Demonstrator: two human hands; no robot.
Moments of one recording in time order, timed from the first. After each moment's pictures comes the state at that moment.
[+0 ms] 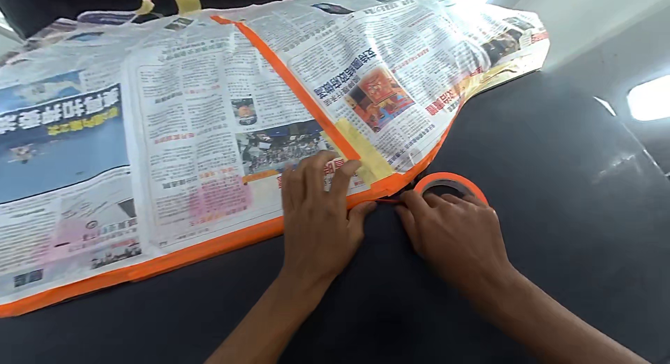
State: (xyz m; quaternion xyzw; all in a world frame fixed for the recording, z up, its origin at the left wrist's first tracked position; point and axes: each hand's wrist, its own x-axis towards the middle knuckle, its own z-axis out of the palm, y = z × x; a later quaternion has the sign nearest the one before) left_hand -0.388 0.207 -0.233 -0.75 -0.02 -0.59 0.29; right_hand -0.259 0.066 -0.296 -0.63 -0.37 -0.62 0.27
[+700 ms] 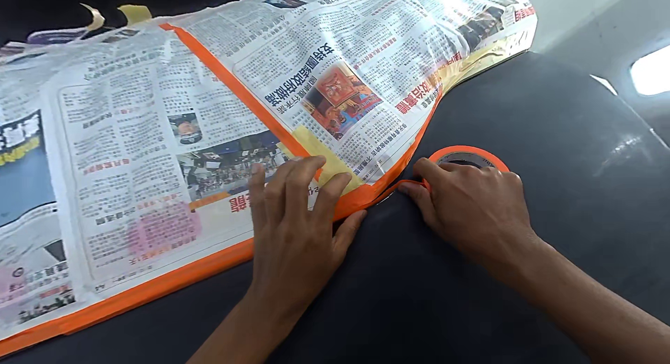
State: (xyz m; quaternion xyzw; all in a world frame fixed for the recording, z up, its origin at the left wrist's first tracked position) left_hand -0.369 0.196 -0.227 -0.70 0.05 -0.59 0.39; right_hand -0.210 0.029 -0.265 -0.68 -0.34 -0.58 0.29
